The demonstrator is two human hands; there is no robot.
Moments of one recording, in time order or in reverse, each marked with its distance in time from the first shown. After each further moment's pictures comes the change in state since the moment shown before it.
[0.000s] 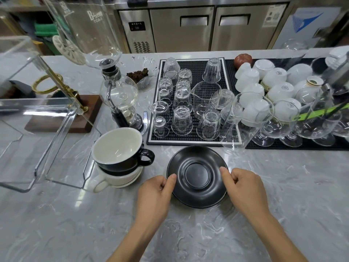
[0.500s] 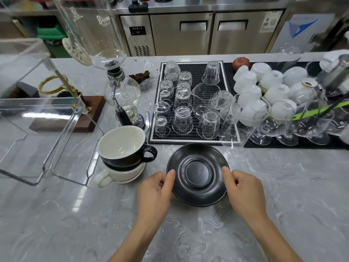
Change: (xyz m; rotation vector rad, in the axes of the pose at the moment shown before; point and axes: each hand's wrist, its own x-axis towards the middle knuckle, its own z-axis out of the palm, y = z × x) left_hand -0.009 0.009 -0.004 -0.148 0.075 0.029; right_hand -0.019 -0.009 -0.003 0.054 0.060 -0.023
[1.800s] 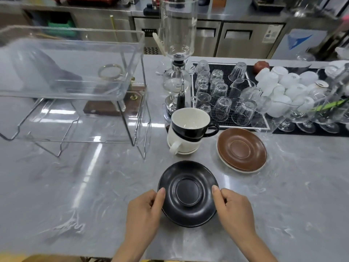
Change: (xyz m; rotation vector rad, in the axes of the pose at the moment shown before) left_hand -0.074 -0.086 -0.184 0.068 -0.044 -0.001; right_hand -0.158 -0.105 0.086 -0.057 -0.071 -0.018
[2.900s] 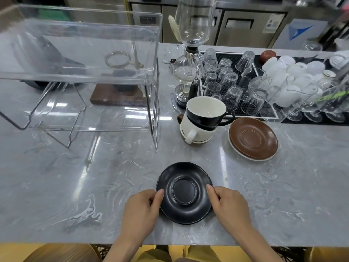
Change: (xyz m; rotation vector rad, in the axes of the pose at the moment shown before) left_hand -0.001 -0.038 -0.047 0.248 -0.172 0.013; right_hand -0.024 -0.021 0.042 -0.291 -0.125 -0.047
